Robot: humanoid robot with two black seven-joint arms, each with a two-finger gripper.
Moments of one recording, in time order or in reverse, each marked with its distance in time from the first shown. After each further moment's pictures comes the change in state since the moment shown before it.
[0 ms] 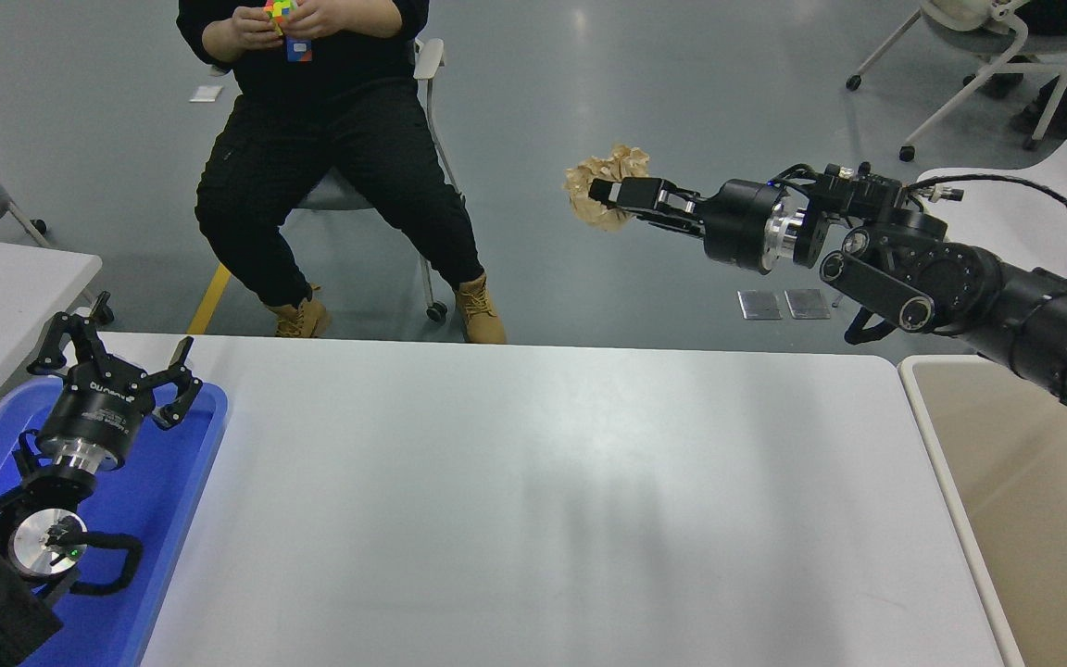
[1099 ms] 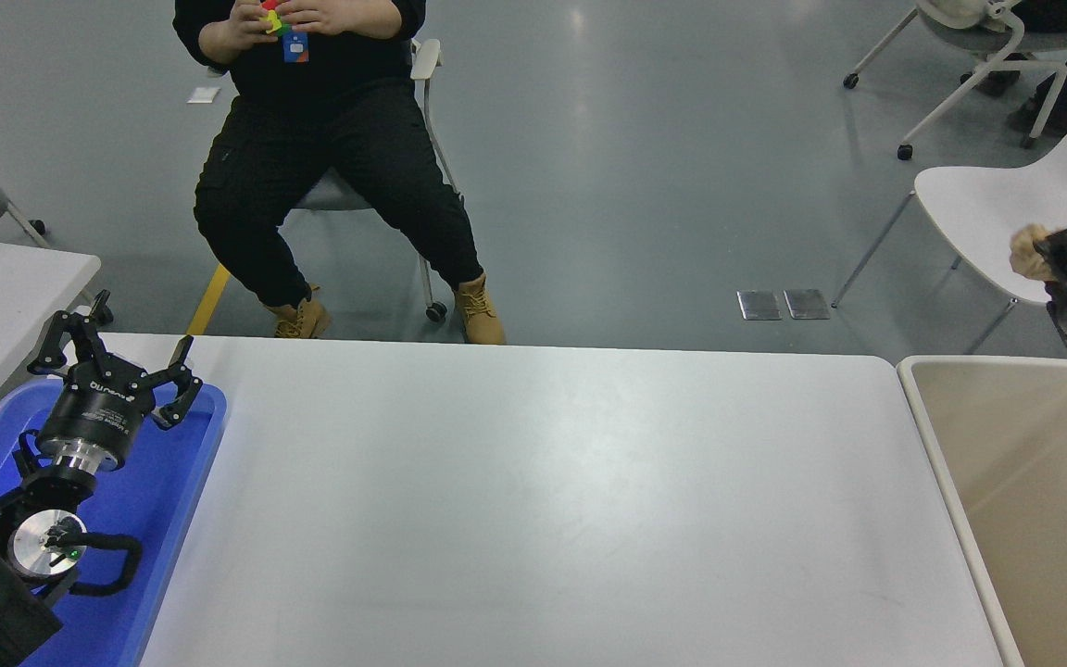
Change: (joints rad) left arm 0.000 0.000 0.000 0.000 0.000 0.000 -0.001; right arm -0.338 -0.194 0.291 -0.359 0.537 -0.066 -0.592
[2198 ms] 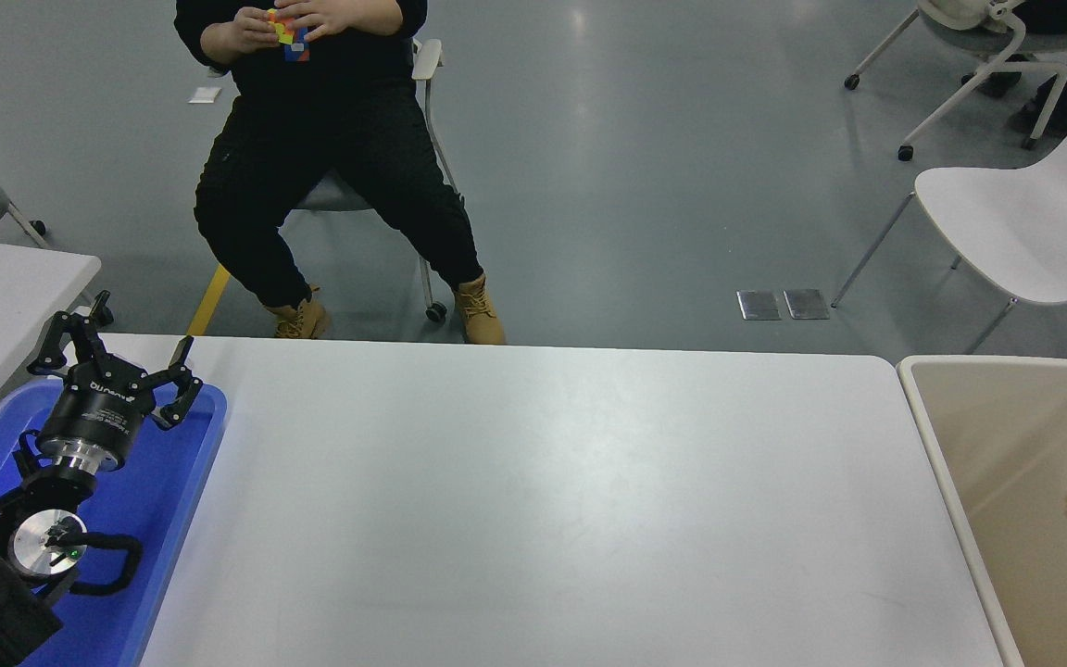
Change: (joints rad) left arm 0.000 0.000 0.000 0.000 0.000 0.000 -0.001; right arm -0.317 0.055 0.027 -0.018 -0.005 -0.112 -0.223
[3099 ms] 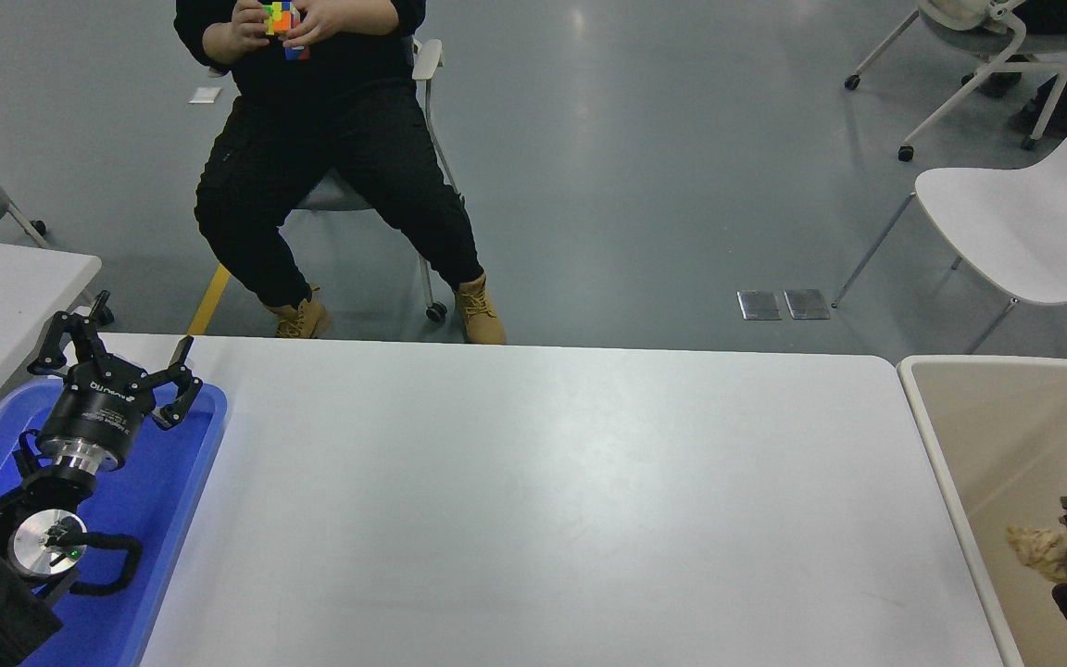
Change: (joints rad) left arm 0.000 0.000 0.000 0.000 0.000 0.000 0.000; right arm -0.045 0.028 -0.004 0.015 0.000 -0.003 0.001
